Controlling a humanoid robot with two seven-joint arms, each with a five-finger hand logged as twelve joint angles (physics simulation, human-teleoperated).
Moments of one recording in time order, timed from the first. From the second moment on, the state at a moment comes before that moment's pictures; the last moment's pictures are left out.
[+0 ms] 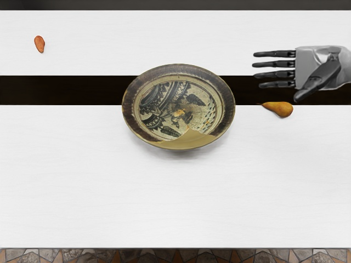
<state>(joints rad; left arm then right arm) -0.11 0.00 0.36 -0.11 0.18 0.14 0.19 1.12 -0.98 0.43 1.23 0.33 0.61 -0.61</state>
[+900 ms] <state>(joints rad) -0.11 0.00 0.36 -0.11 0.18 0.14 0.19 1.56 -0.85 0.02 1.27 -0.07 0.37 -0.61</state>
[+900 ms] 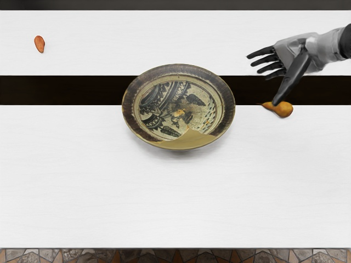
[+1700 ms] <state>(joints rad) -0.11 0.00 0.36 -0.11 0.18 0.14 0.19 2.01 -0.44 -0.83 1.52 -0.10 -0.37 -0.61</state>
